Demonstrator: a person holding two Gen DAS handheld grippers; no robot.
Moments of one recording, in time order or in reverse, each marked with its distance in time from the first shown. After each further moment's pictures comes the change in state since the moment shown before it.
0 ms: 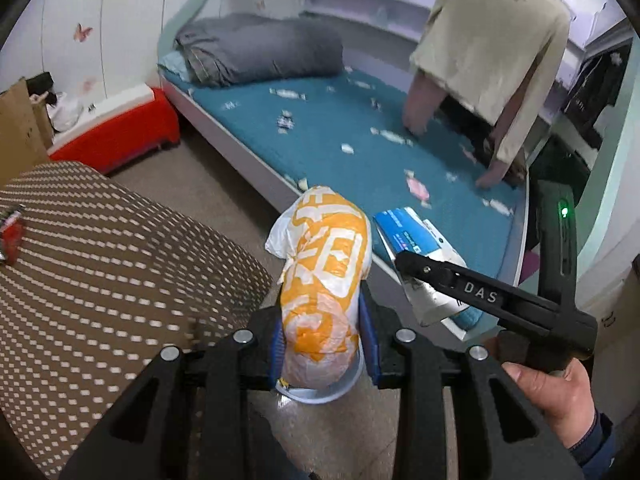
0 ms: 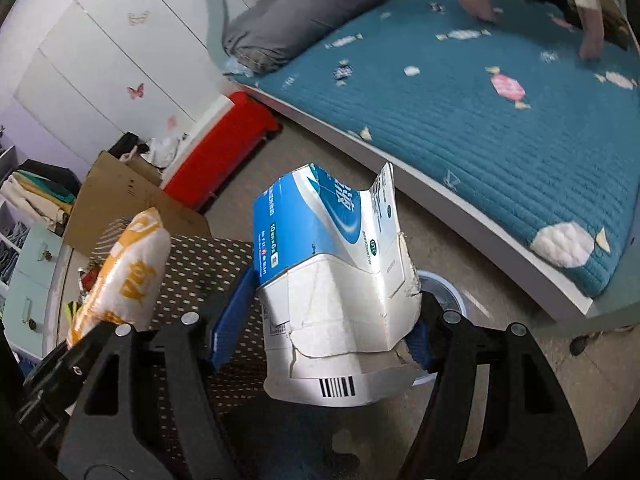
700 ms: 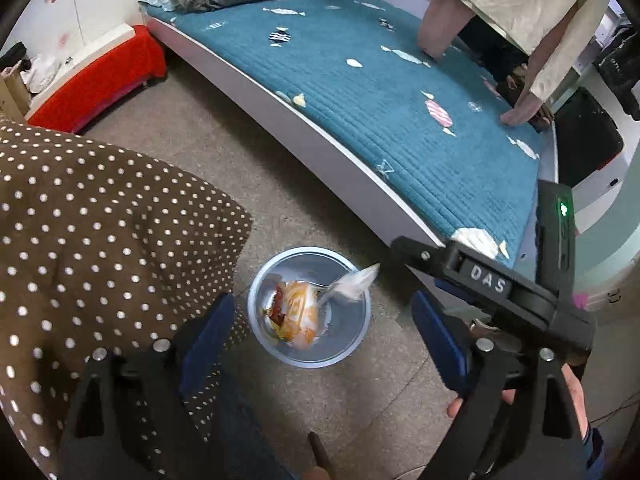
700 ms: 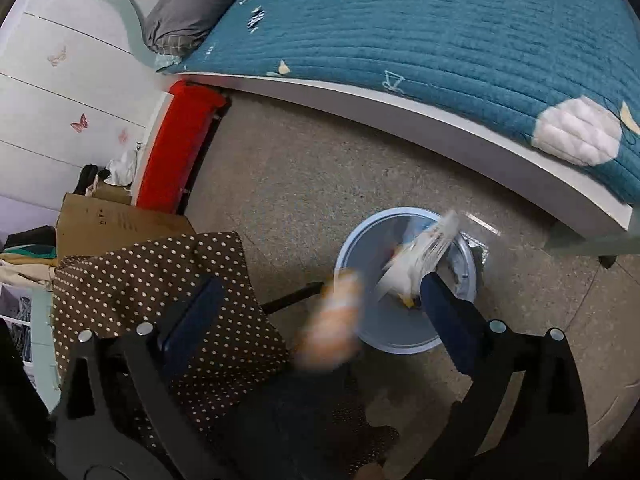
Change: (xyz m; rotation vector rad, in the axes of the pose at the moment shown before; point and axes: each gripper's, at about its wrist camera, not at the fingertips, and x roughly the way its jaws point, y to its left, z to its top) left arm 0.109 -0.005 -0.001 -0.004 0.260 0.025; right arm 0.075 -0.080 -0.019 0.280 0.152 -0.029
